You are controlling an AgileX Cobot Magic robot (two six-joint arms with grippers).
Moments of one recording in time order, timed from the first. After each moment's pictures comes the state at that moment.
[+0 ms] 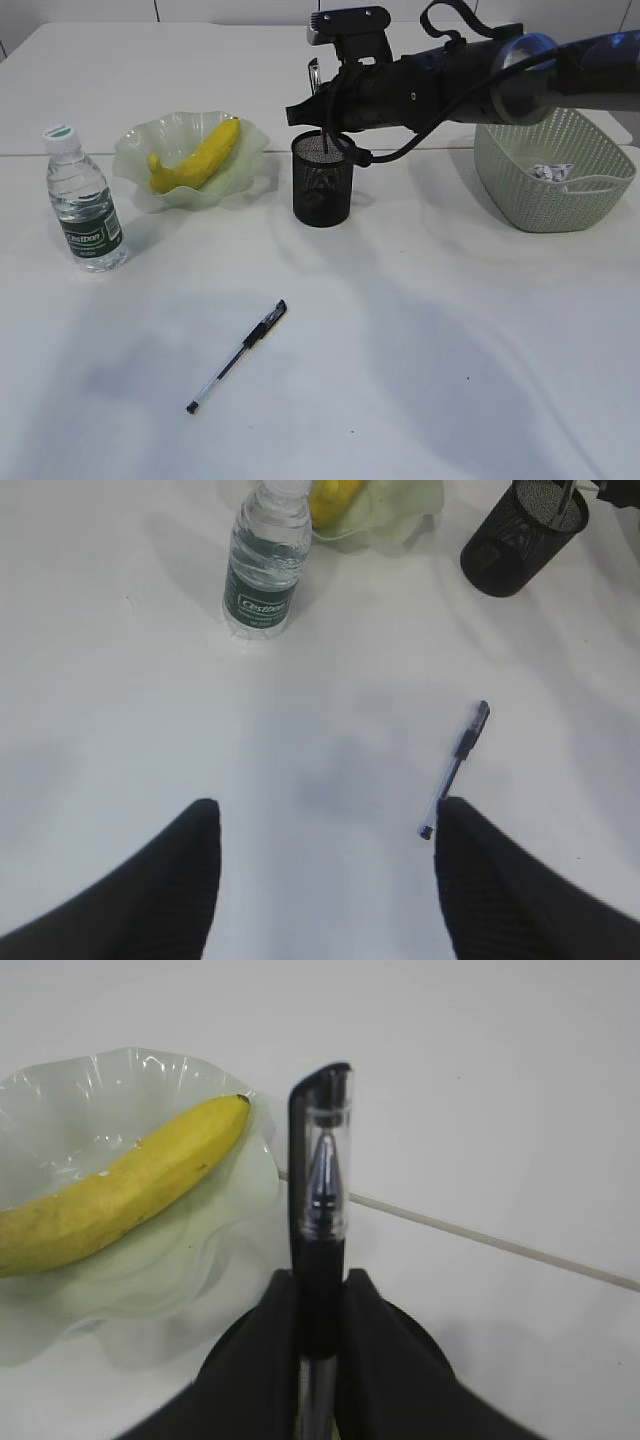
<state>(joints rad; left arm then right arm) -0.06 0.73 -0.85 -0.20 0.96 -0.12 0.42 2.23 -1.77 -0.03 0.11 0.06</state>
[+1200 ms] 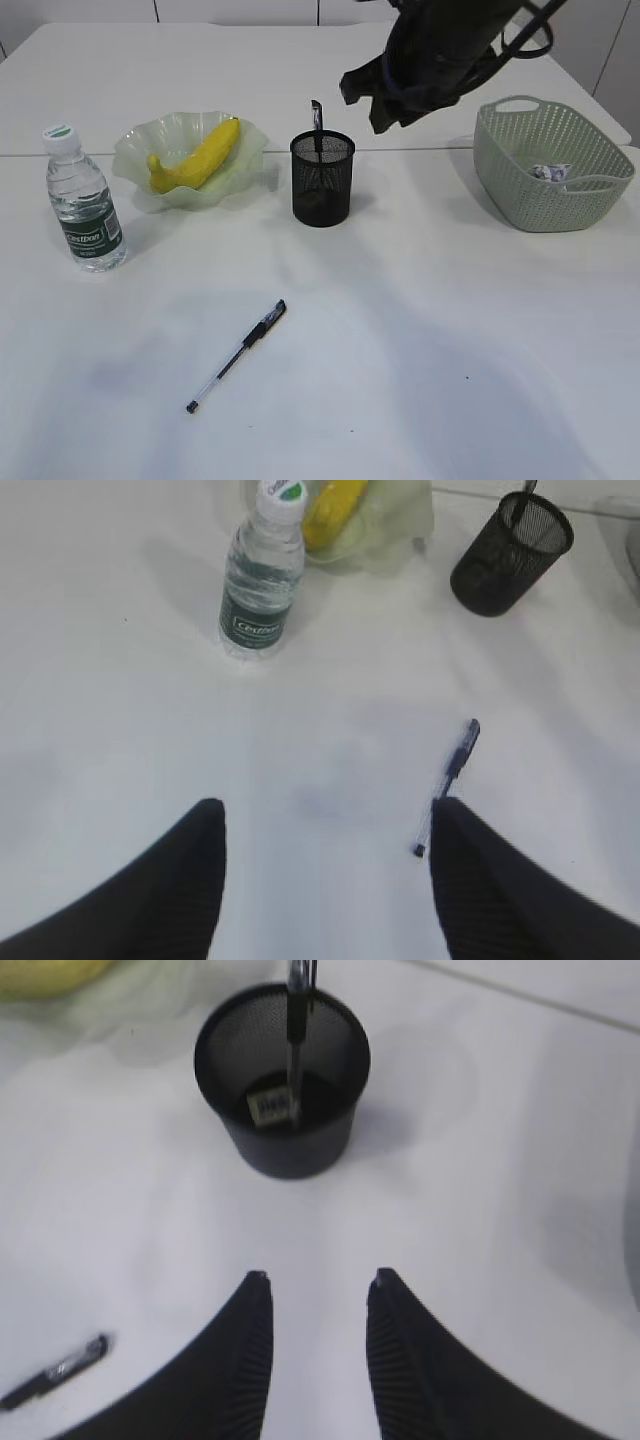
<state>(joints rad) -0.06 0.73 -0.87 -0.20 0.95 -0.12 0.42 1.95 -1.77 -0.03 0.87 0.06</state>
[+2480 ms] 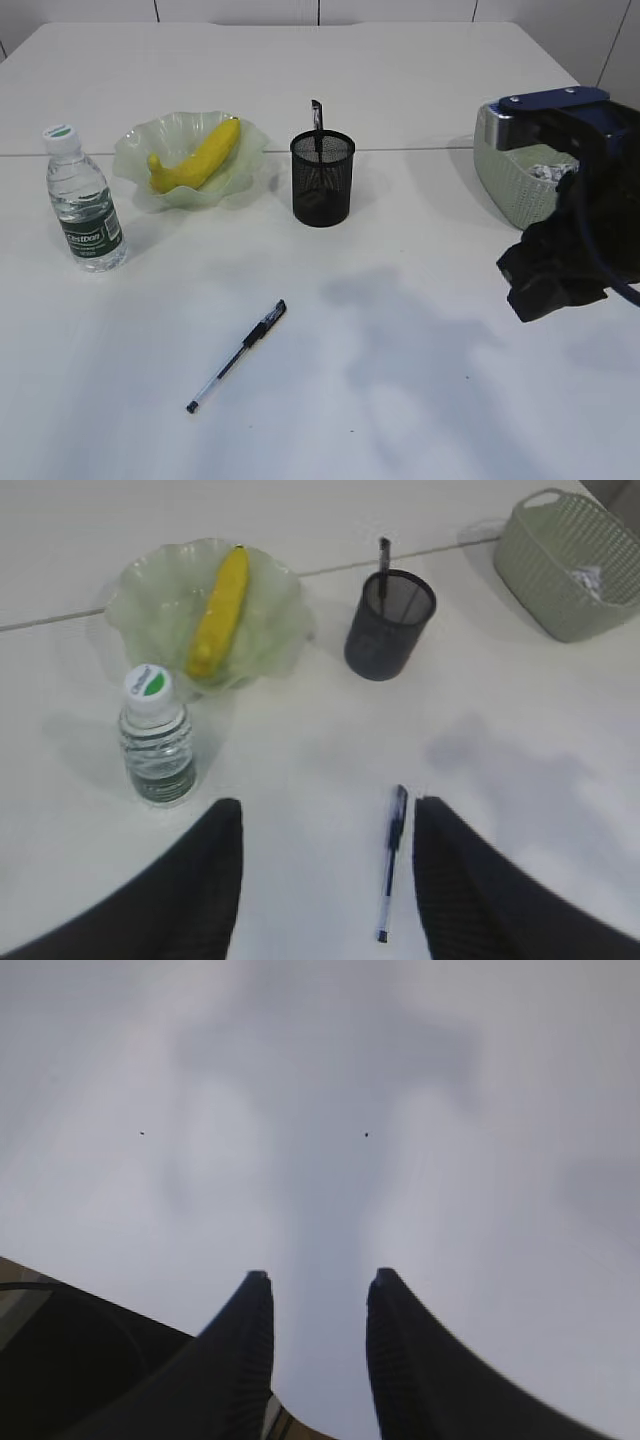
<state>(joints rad) -0.11 0.98 -1.19 -0.36 0.95 0.19 0.42 1.39 -1.06 0.09 1.05 -0.03</state>
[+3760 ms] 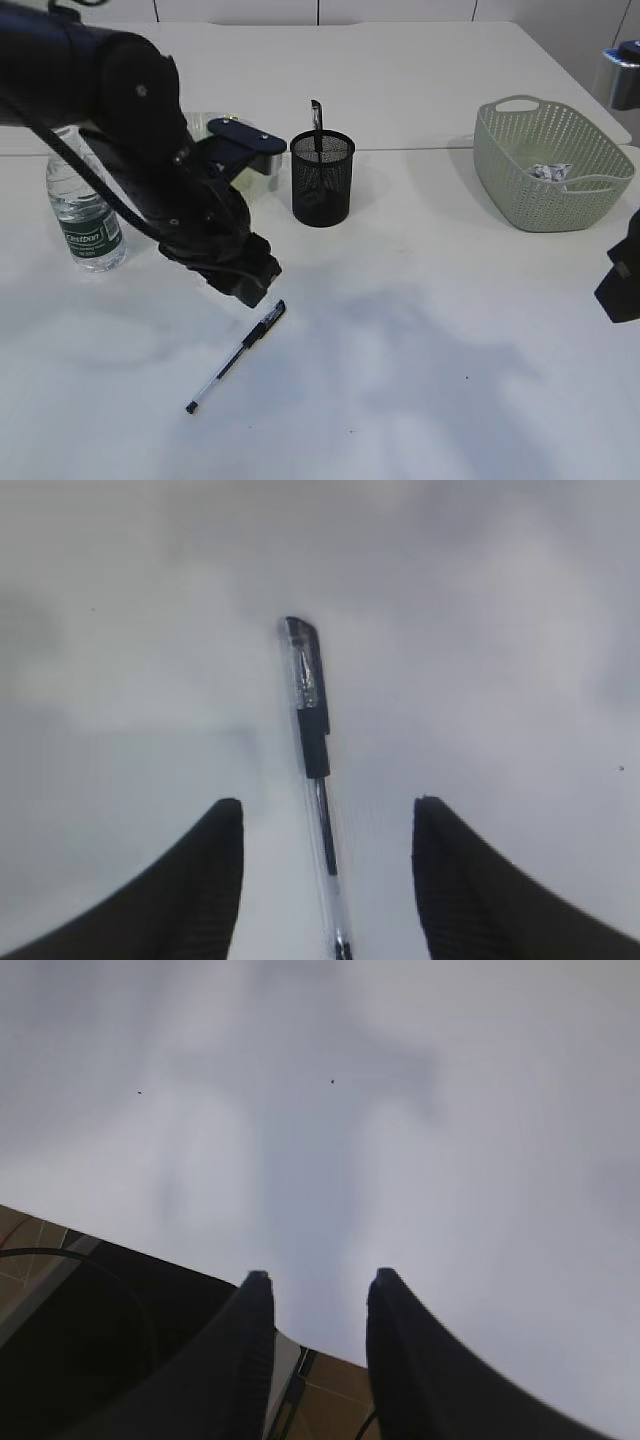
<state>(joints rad) -0.62 1.83 -1.27 -0.10 0.76 0.10 0.42 1.17 -1.05 0.04 1.21 0.05</state>
